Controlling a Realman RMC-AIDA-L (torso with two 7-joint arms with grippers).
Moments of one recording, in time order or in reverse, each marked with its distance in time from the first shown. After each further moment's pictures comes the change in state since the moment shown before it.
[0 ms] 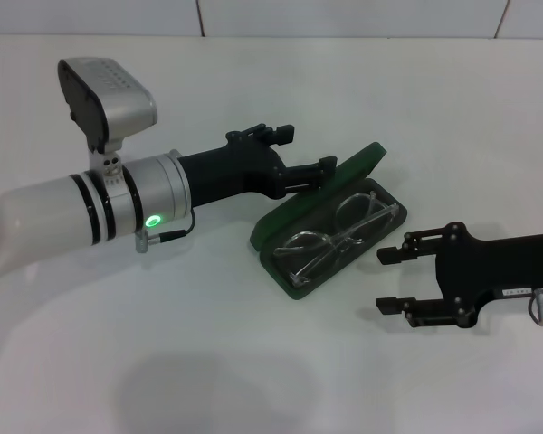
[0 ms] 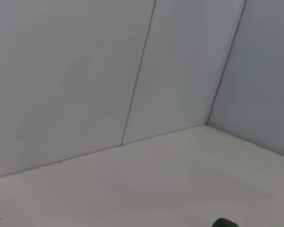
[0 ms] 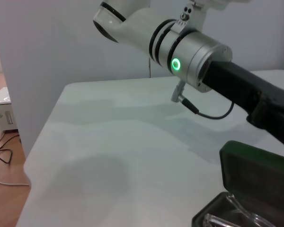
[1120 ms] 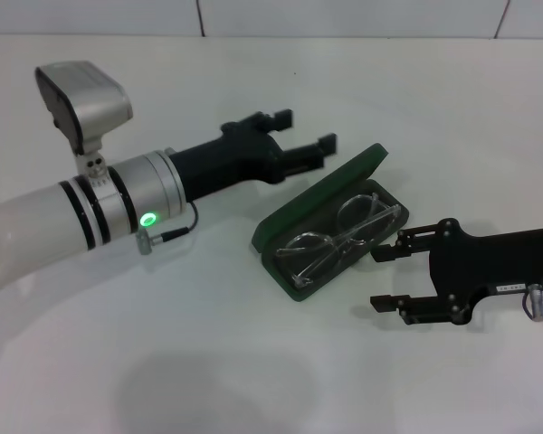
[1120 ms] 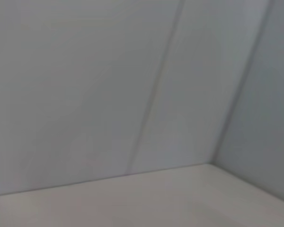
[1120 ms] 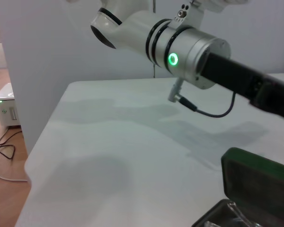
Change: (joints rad) left arm 0.042 0.000 0.082 0.004 -0.196 0.048 -0.002; right arm 0.016 0.004 -0.009 -0.007 -0.003 0.003 -0.004
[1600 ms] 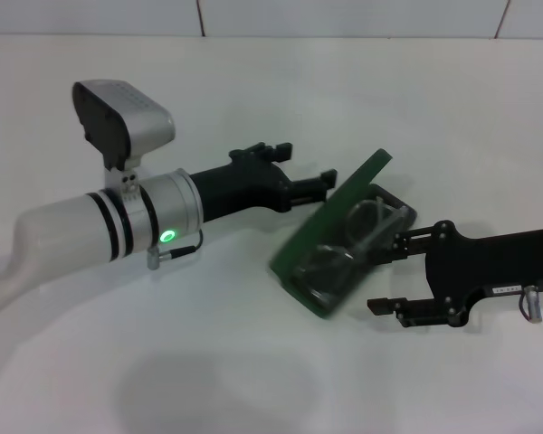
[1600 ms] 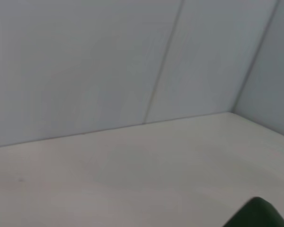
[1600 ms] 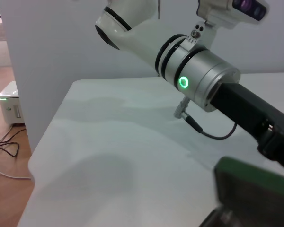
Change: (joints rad) left arm -0.012 0.000 0.257 0.014 -0.147 -0.193 0.012; right arm 0.006 0.002 -0.012 0.005 0.000 0.005 -0.003
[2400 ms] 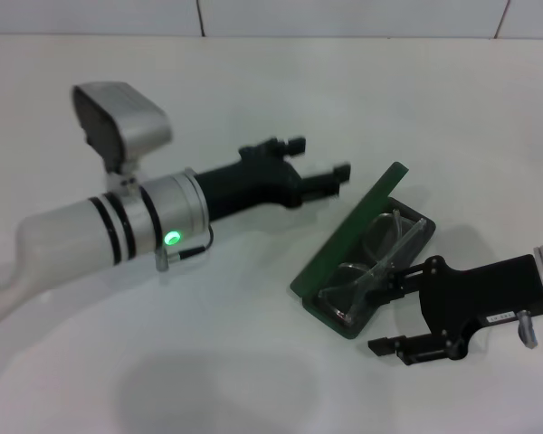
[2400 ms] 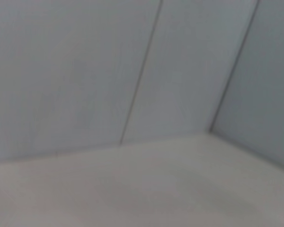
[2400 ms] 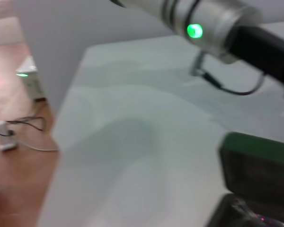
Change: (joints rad) left arm 0.031 0.011 0.166 0.043 -0.199 0.031 0.030; right arm 0.030 0.003 -0.068 0.026 -0.078 0.028 0.097
